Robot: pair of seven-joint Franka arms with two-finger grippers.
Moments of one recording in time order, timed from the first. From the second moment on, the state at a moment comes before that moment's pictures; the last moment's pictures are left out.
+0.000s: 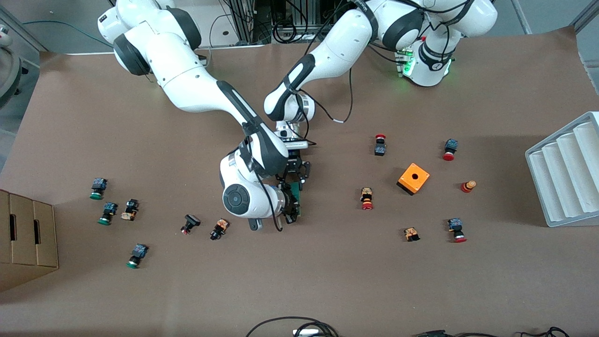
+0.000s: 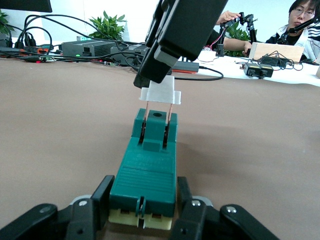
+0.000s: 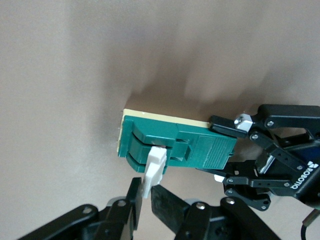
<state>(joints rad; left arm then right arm) -1.07 1.01 -0.06 -1.56 1.76 2.00 -2.62 0.61 0.90 -0.04 -1.22 0.51 2.09 1.66</state>
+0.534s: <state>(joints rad) -1.07 1.01 -0.06 -1.56 1.76 2.00 -2.62 0.61 0.87 -0.04 -1.26 0.50 2.11 1.64</state>
